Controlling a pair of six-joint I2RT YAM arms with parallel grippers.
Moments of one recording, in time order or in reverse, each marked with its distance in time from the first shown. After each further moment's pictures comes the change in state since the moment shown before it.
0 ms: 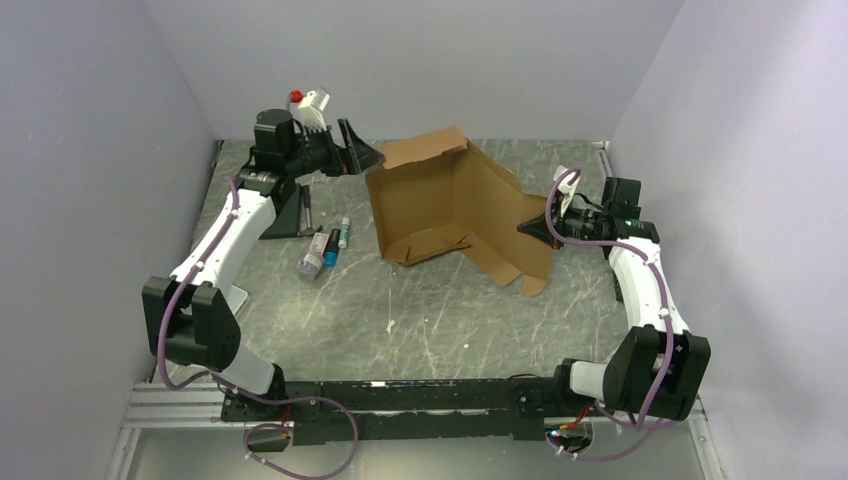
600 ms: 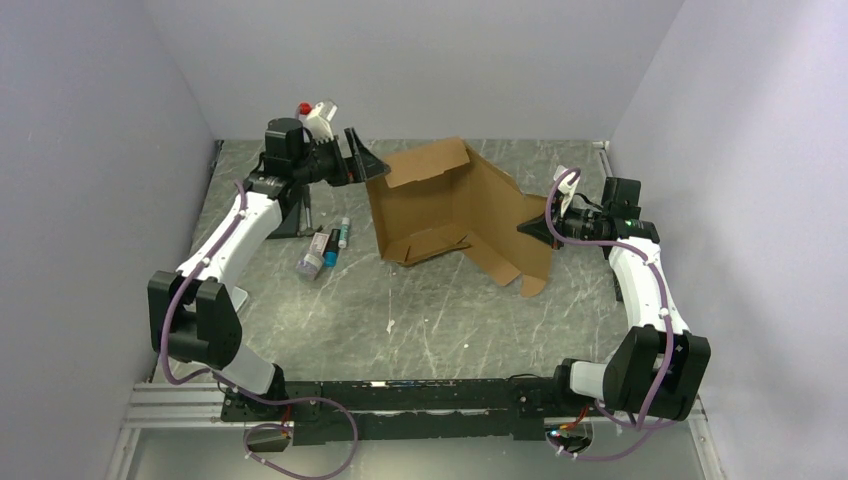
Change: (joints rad) left arm -0.042 0.022 -0.032 -0.027 -0.013 -0.054; right arm 0.000 0.000 0.000 0.000 0.000 0.001
